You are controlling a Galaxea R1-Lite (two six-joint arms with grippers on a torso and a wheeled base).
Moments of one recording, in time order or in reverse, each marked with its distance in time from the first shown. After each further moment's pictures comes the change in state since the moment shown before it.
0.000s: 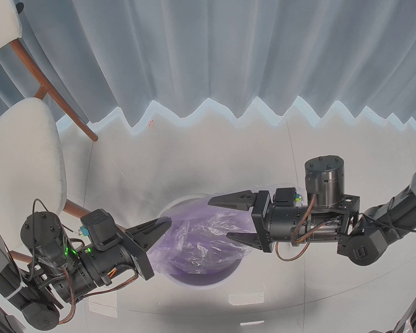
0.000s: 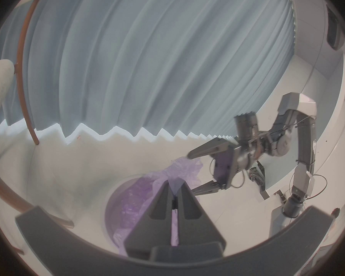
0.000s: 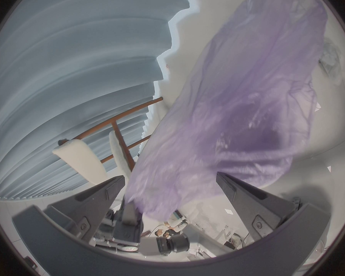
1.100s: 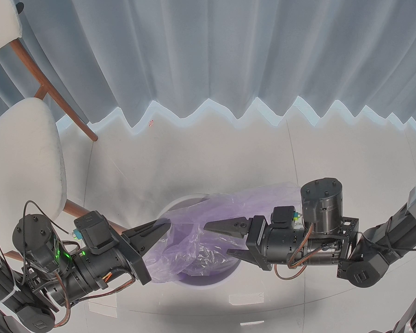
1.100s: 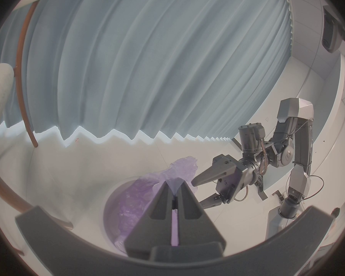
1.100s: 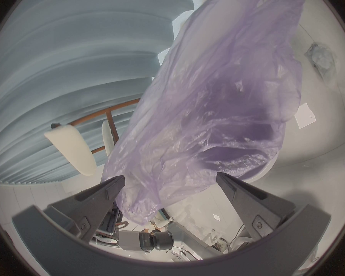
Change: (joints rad) left arm -0.023 -0.045 0.021 0.000 0.000 -0.001; right arm 0.077 -0.010 0.126 -0.088 -0.108 -0.076
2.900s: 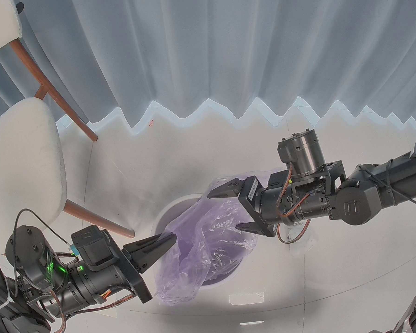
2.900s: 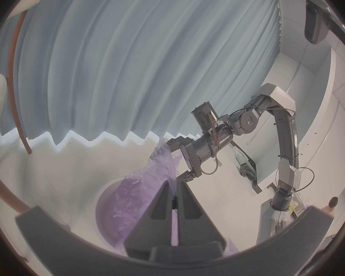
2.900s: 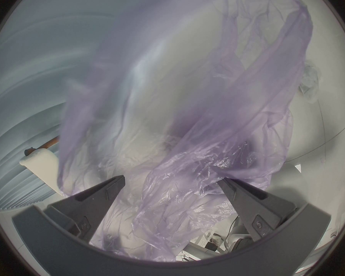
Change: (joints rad) left arm -0.080 -0.050 0.047 0.000 0.010 0.049; right arm -0.085 0.042 -0.483 0.675 -0.032 -0.040
